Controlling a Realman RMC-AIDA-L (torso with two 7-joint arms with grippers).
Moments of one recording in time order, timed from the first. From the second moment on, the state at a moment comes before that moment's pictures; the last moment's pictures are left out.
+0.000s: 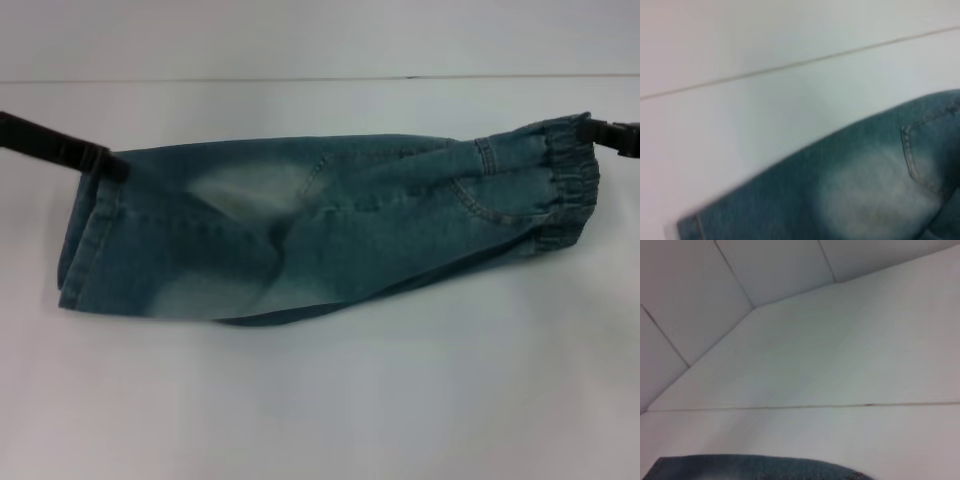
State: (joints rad) left arm -0.84 -1.97 0.61 0.83 2.69 1.42 -2.24; right arm 0.64 1.95 -0.29 -0.57 -2.23 -1.30 1.77
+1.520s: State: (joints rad) left arm -0.76 -2.14 0.75 0.84 2.86 0.94 -2.40; right arm 0.64 2.00 -0.39 -0.60 -2.16 -1.03 1.77
